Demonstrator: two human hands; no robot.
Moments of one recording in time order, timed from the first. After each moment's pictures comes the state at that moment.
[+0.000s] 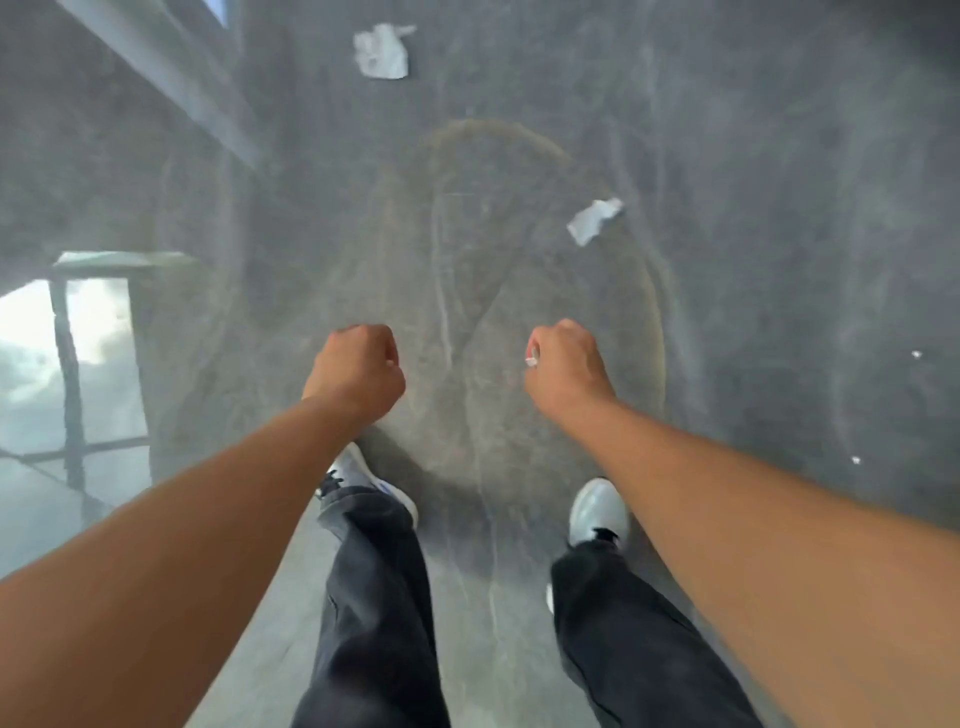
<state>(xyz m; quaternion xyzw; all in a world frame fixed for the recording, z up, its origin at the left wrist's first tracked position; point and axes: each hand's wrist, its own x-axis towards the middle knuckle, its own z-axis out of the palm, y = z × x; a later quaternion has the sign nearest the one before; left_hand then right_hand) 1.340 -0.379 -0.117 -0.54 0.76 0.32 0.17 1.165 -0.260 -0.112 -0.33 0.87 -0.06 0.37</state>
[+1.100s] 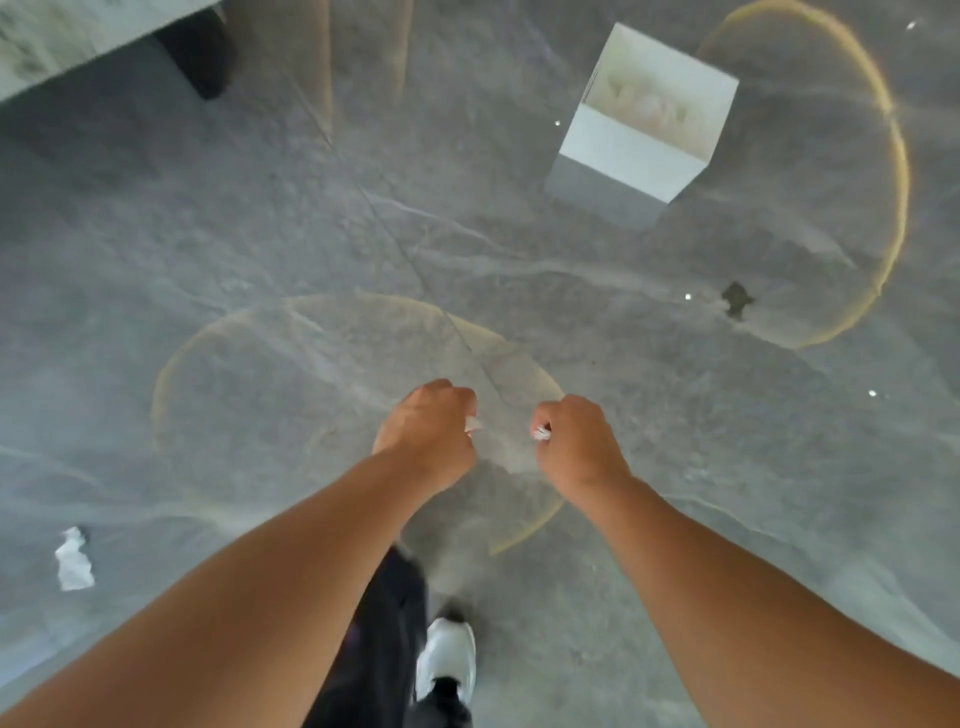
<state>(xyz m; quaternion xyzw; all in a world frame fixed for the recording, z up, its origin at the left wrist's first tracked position) 0.772 0.208 -0.043 0.10 0.92 0.20 0.31 0.812 0.373 -0.042 0.15 0.92 -0.20 0.30</state>
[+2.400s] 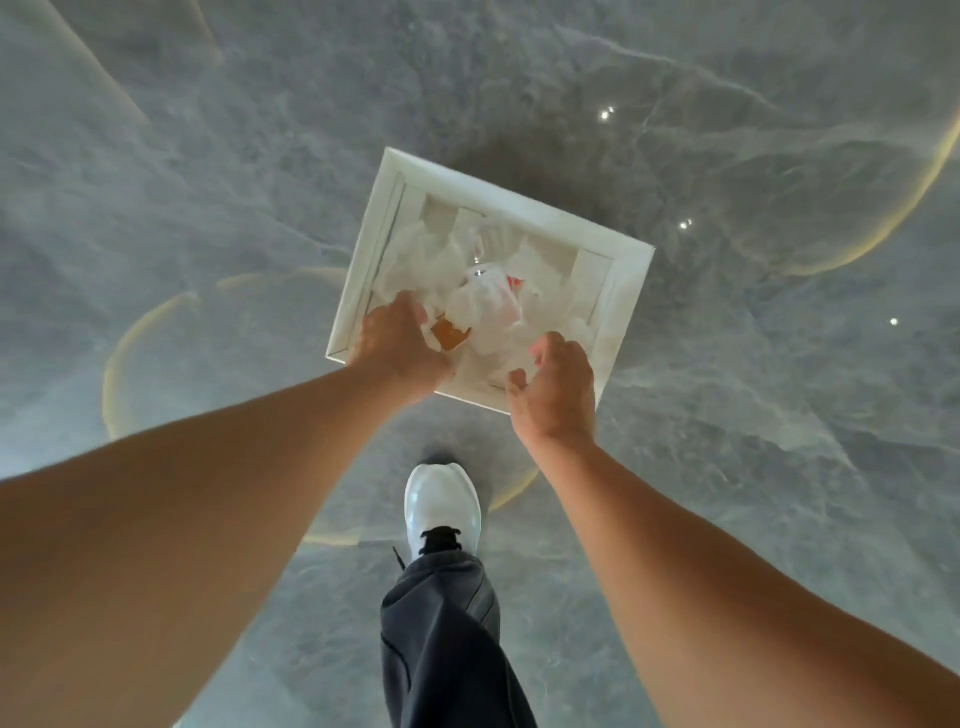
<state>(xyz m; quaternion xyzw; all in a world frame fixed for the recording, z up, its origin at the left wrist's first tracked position) 0.192 0.666 -0.281 -0.09 0.88 0.22 0.42 0.274 0.799 -0.288 0.35 0.87 -0.27 0.24</state>
